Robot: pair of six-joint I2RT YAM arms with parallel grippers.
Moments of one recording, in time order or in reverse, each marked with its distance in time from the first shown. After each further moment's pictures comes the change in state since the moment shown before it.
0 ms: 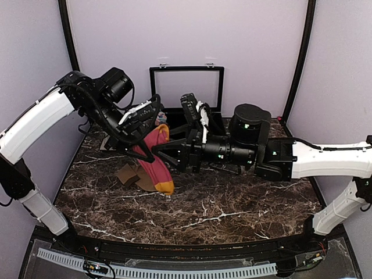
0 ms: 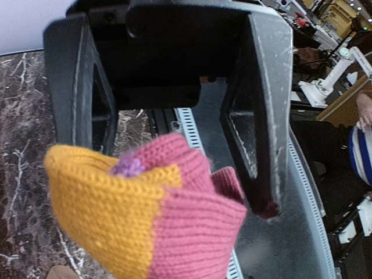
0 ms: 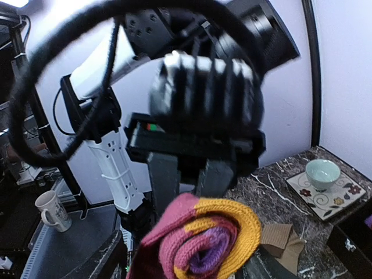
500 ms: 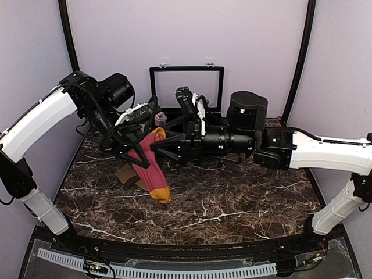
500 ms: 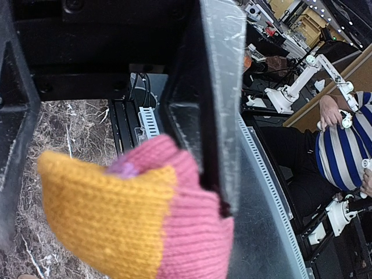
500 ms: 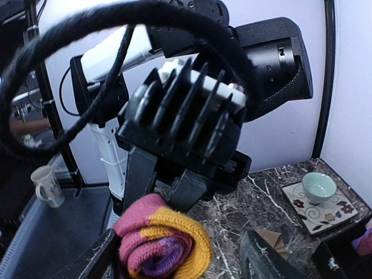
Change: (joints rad) left arm 0.000 0.027 0.011 -0.146 0.150 0.064; right arm -0.054 0.033 0.119 -0.125 -0.158 -0.134
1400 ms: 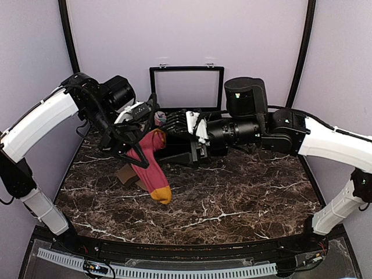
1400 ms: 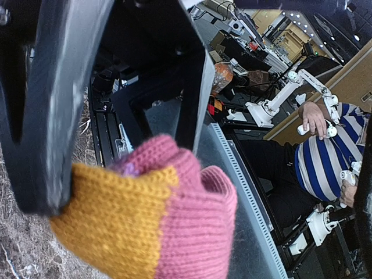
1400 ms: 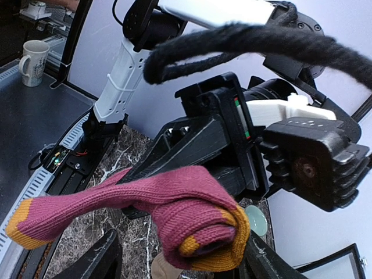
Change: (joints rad) left arm 0.001 0.000 -0.021 -0.010 0.105 -0.025; right arm 0.012 -0.002 0.203 -0.429 -0.048 -0.758
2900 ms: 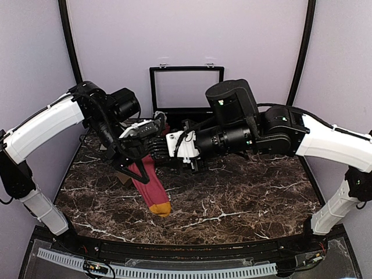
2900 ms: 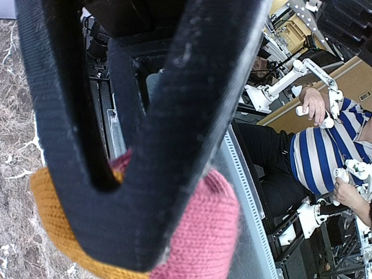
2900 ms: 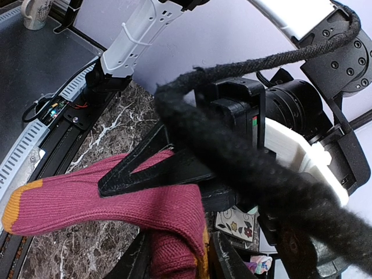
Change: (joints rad) left arm -0.042 -0.006 -0.105 -0.007 -0.064 -0.014; right arm 0.108 0.074 0.141 -0.246 0.222 -0.171
